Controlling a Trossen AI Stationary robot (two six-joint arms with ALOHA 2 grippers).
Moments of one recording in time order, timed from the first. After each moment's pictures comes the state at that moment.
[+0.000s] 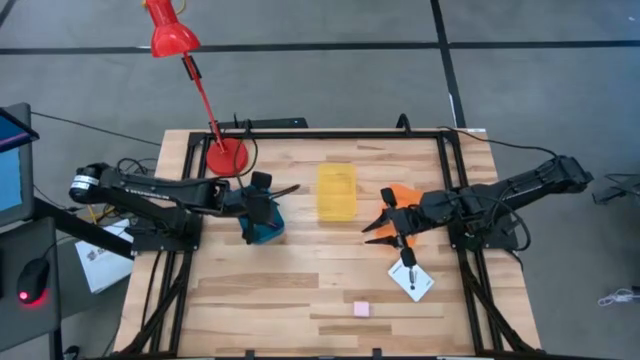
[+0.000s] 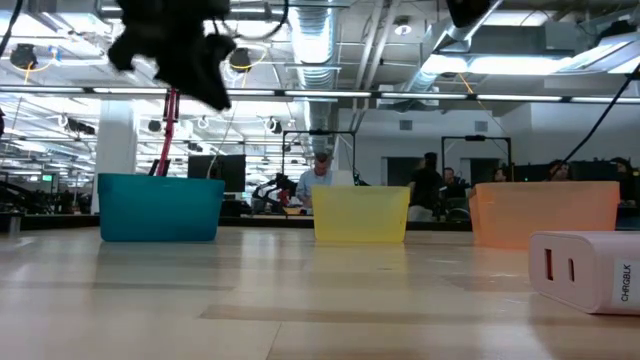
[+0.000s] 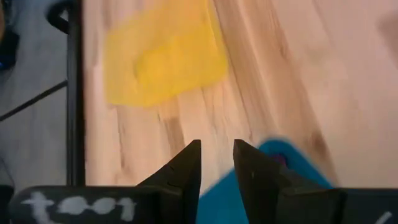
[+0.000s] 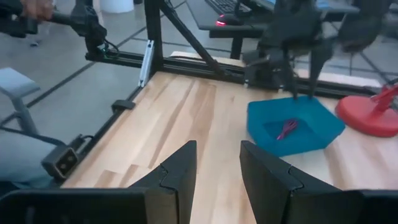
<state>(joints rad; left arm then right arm) -0.08 1.18 0.91 -0.57 -0.29 0.36 0.30 1.03 0.78 -0.07 0.03 -0.05</state>
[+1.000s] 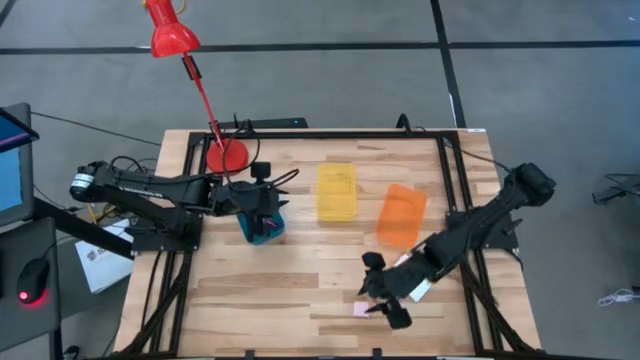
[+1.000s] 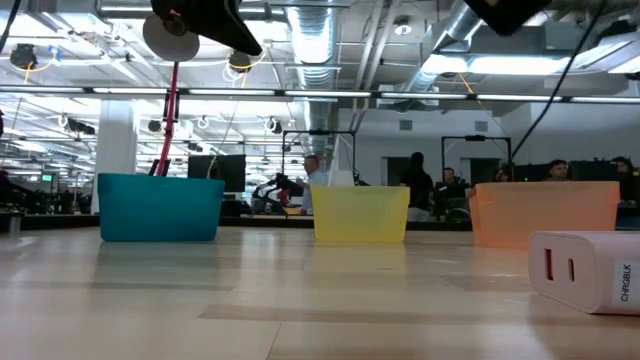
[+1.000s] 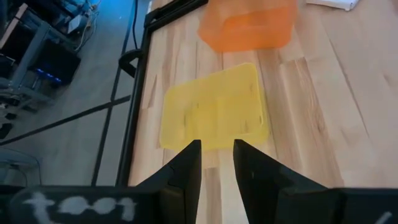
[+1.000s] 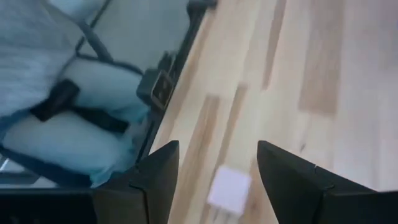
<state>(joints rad) -0.12 1.18 1.02 -0.48 -0.43 0.32 0.61 1.54 1.09 -0.33 0.02 0.33</state>
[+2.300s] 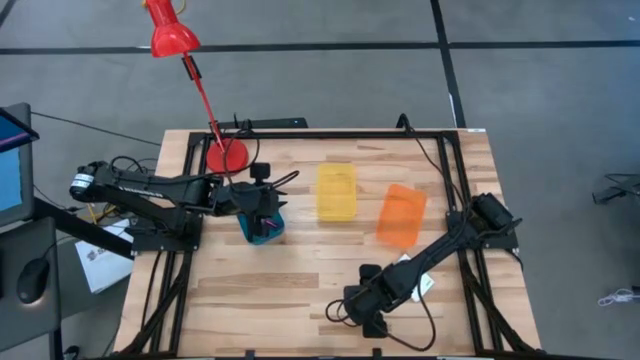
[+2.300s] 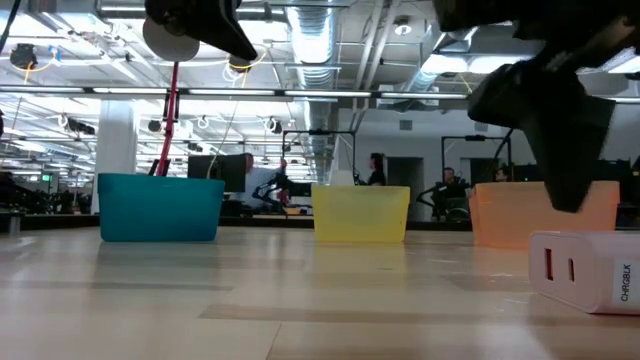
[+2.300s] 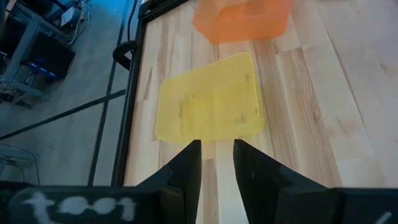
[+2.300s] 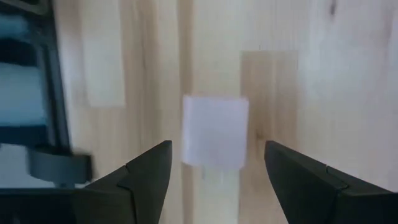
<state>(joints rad) -0.12 1.18 1.02 -0.52 -0.42 0.31 0.59 1.95 1.39 -0.73 -0.05 0.58</state>
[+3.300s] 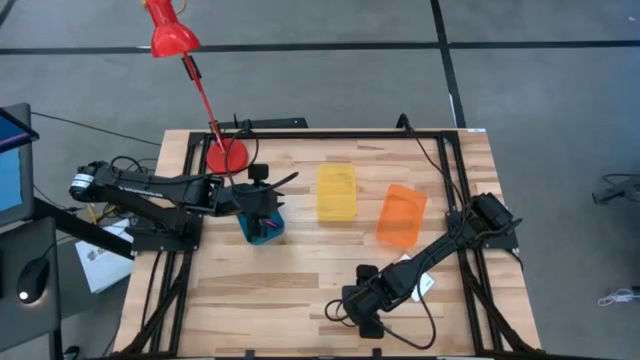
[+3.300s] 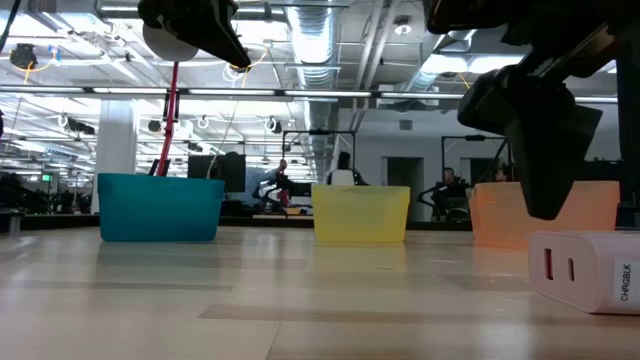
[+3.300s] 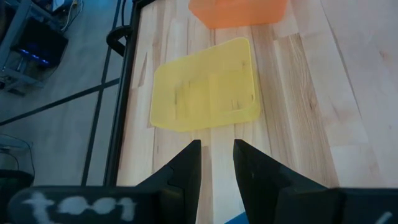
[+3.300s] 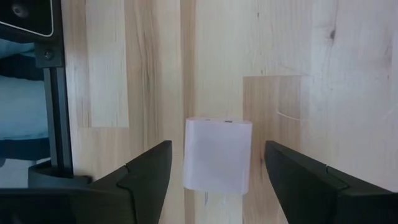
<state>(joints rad) -0.12 1.18 1.02 -0.57 -0.42 0.27 0.59 1.95 1.35 -0.65 -0.02 0.58</state>
